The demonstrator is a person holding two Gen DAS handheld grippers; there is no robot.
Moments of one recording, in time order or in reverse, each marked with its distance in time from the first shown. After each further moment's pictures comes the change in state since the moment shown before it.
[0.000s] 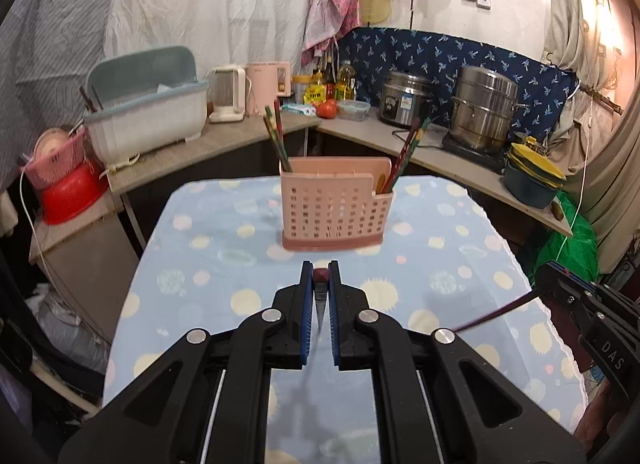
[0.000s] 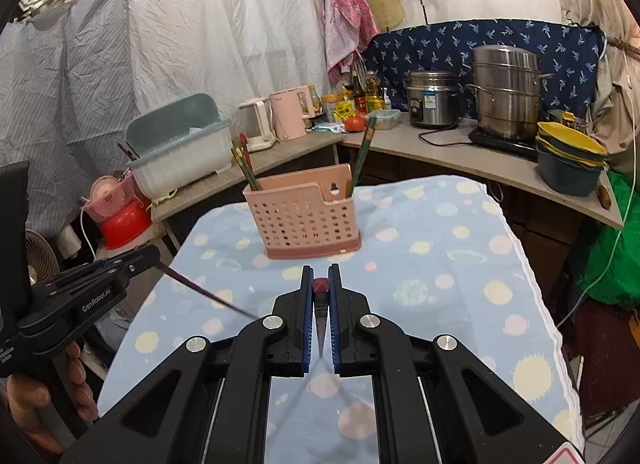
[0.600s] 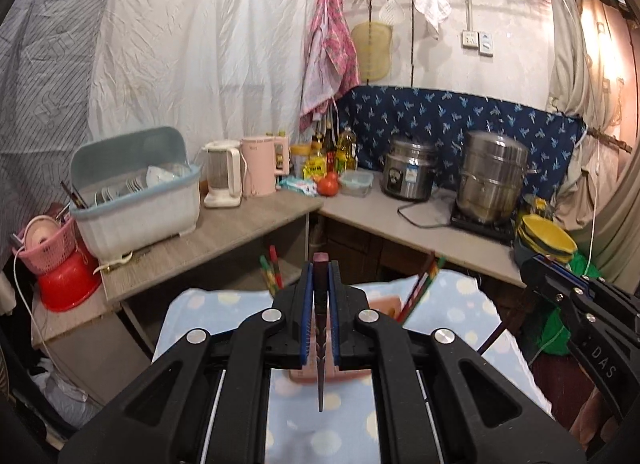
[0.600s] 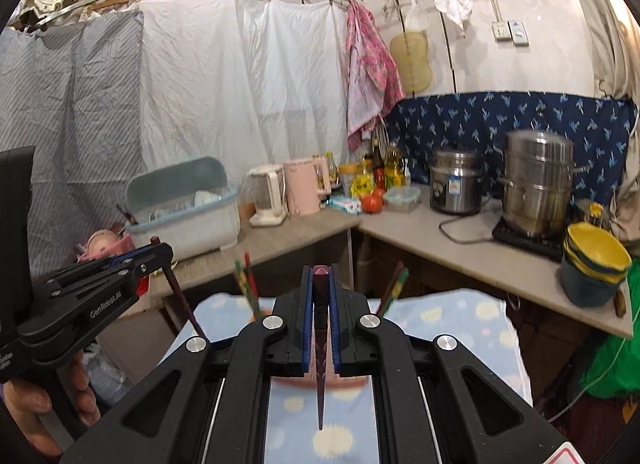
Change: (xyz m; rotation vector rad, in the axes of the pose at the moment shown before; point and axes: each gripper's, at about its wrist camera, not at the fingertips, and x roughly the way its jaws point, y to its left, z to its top) left arm 0.034 0.002 0.166 0.020 -0.183 0.010; right arm 0.053 0.023 0.163 -0.089 -0.195 0.018
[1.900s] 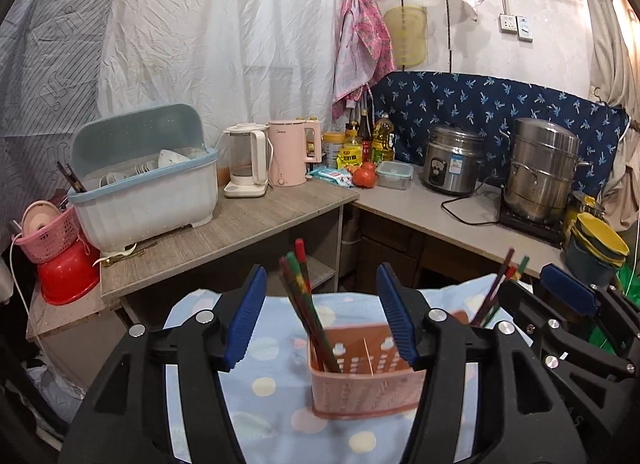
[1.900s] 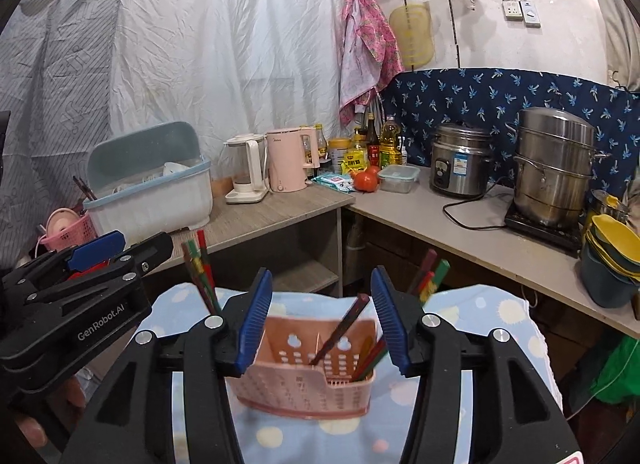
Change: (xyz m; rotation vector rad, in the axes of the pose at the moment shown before) left arm 0.104 0.013 -0.039 -0.010 0.033 0.117; right arm 0.117 0.008 -0.042 -0.029 0.086 -0.061
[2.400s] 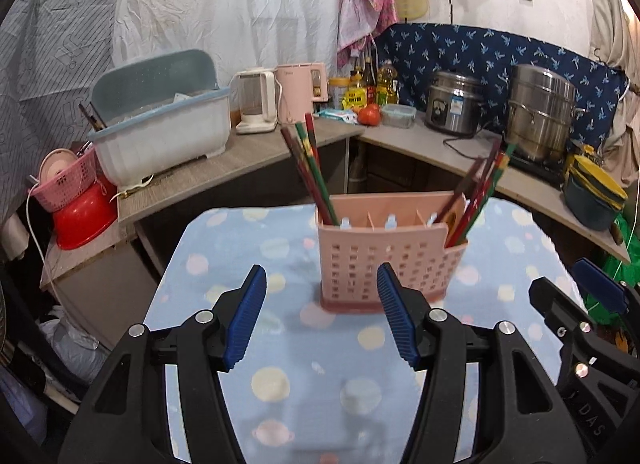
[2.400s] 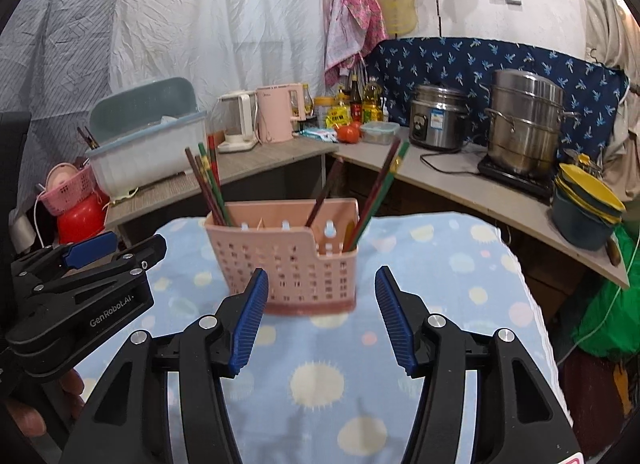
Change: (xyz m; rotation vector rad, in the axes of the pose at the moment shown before) left arm -0.046 0.003 -0.092 0.011 0.162 0.032; right arm -0.065 0.006 -0.093 0.009 0.122 -0.062
